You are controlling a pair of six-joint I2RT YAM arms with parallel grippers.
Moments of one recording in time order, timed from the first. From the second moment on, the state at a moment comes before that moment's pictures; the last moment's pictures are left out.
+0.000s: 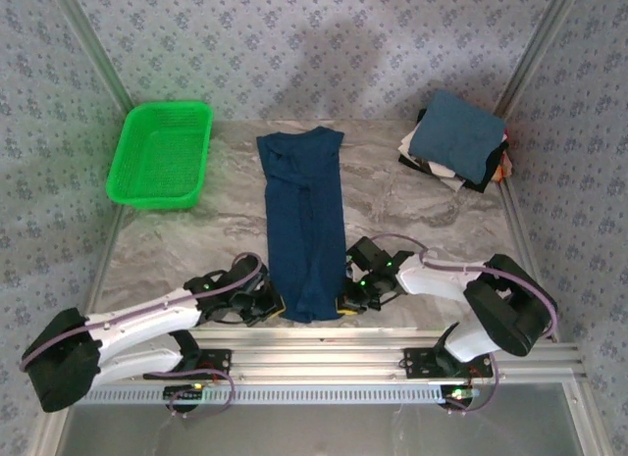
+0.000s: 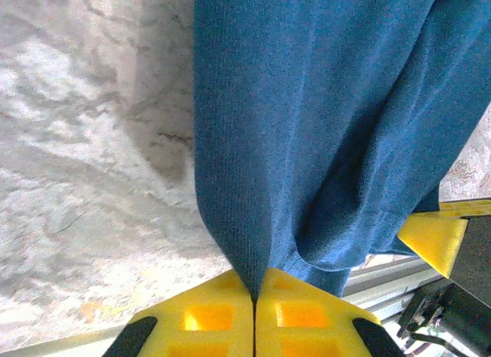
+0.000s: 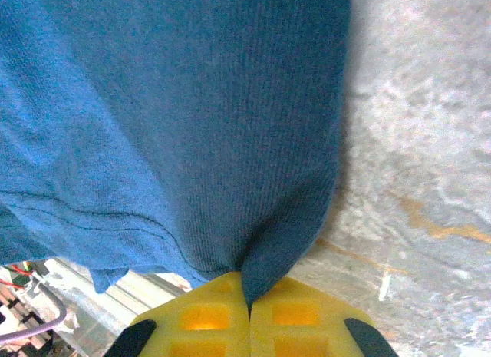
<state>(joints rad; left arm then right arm) -0.91 1.01 0.40 -0.38 0.22 -1.33 0.79 1.45 0.60 -0.37 -0.51 0.89</state>
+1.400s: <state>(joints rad) -0.39 1.42 1.01 -0.55 0.40 -0.95 0.44 1.92 1.53 -0.88 -0.60 0.43</state>
